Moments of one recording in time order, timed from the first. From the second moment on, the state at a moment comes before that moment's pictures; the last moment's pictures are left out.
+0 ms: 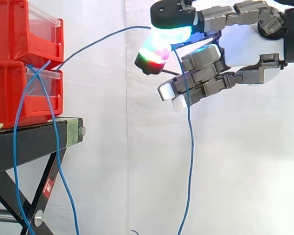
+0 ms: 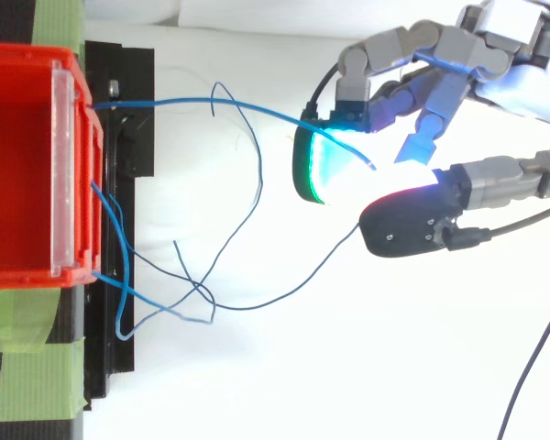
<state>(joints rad) 0.17 -1.75 -1.82 -2.73 -1.16 -0.30</state>
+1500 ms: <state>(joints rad) 0.17 -1.75 -1.82 -2.73 -1.16 -0.30</state>
